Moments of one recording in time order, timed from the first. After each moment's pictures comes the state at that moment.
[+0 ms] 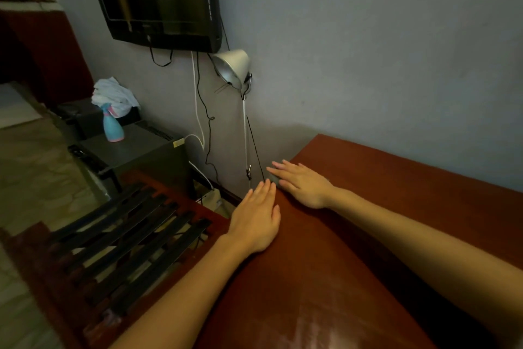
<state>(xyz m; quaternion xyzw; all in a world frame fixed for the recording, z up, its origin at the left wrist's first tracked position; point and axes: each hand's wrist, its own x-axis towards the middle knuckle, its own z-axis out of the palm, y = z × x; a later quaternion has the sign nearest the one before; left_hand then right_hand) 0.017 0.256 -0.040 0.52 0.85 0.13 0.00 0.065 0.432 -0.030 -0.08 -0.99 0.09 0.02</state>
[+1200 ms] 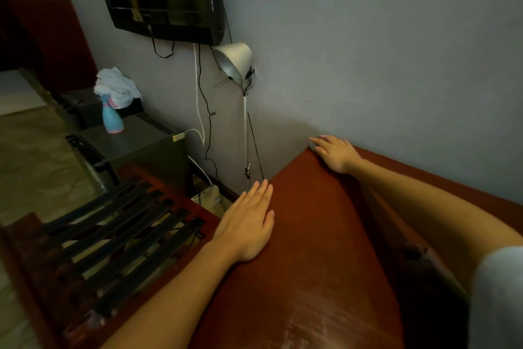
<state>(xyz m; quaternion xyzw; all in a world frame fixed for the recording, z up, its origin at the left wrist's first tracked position) 0.006 0.263 -0.043 0.52 0.84 0.13 0.02 0.040 0.566 -0.026 -0.26 -0.96 0.04 0.04</state>
